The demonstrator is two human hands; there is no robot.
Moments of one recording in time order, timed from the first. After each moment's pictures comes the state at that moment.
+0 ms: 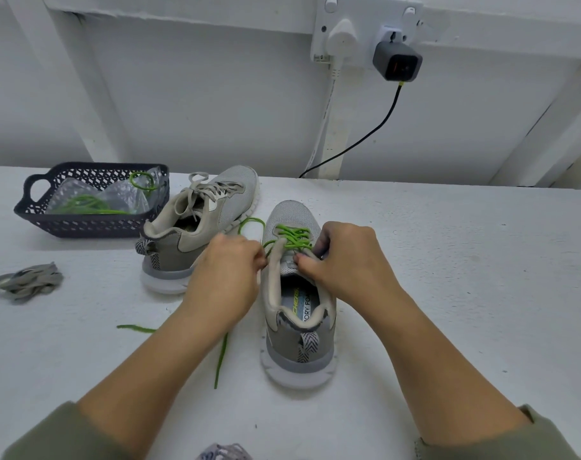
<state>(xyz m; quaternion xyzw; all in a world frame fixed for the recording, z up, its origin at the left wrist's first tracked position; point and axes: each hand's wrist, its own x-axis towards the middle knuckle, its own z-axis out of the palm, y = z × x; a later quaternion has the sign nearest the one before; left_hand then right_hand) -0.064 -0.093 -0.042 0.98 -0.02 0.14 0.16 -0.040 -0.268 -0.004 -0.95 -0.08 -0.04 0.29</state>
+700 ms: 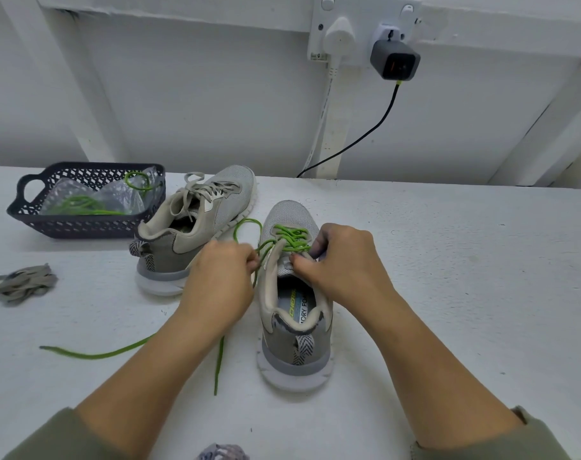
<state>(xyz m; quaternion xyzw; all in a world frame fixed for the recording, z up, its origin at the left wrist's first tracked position) -0.062 -0.096 -0.045 0.97 0.01 0.14 0.21 -0.039 -0.268 -0.008 -0.94 -0.07 -0.04 0.33</state>
